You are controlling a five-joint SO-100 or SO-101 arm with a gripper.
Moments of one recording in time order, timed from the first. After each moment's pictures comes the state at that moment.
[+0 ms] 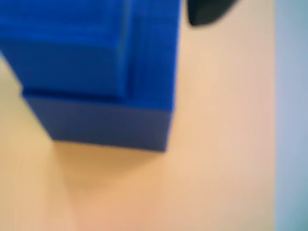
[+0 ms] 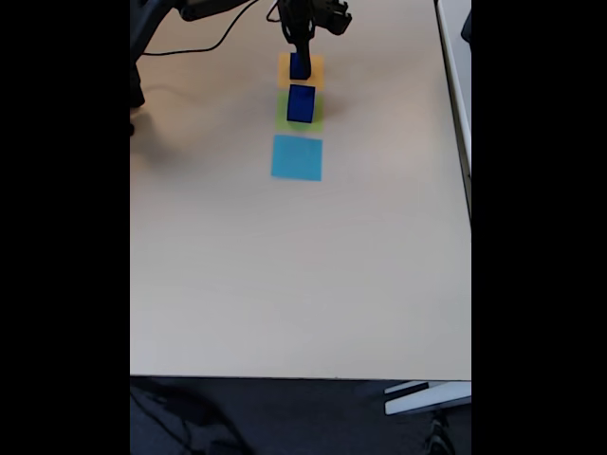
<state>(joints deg) -18.9 48.6 40.1 80.2 100.7</state>
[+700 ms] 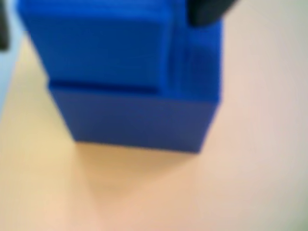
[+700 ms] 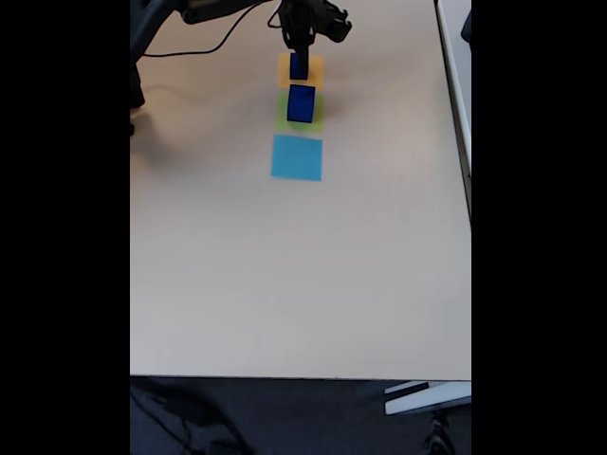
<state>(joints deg) -17.8 47.5 40.1 80.3 100.0</state>
